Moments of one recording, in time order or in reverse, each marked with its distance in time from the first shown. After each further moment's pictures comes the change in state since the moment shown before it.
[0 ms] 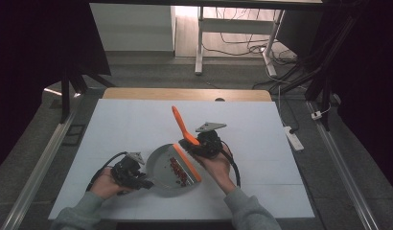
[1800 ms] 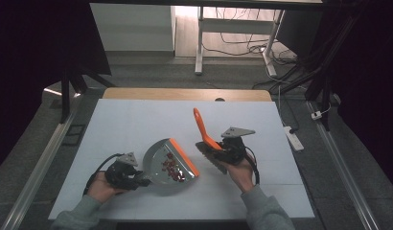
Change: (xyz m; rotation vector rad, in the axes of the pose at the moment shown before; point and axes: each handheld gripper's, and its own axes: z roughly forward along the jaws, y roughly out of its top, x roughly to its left) left arm -0.003 -0.018 -0.011 -0.156 0.067 0.019; right arm -0.032 -0.031 -0.062 -0.091 0.041 0.016
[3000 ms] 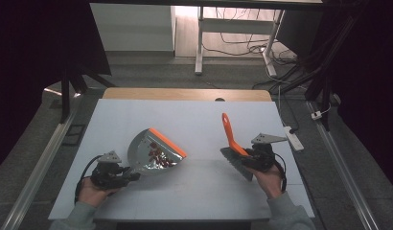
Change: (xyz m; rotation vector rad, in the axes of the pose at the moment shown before) left arm 0.002 -0.027 -0.024 -0.156 0.125 -0.210; right arm -0.038 -0.034 -0.061 0.014 -0.030 0.055
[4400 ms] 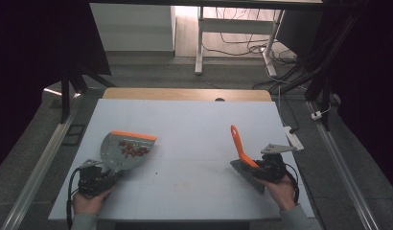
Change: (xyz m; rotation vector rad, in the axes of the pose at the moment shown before) left arm 0.005 -0.035 -0.010 -0.136 0.263 -0.399; right arm -0.004 -0.029 -0.027 0.100 -0.009 0.044
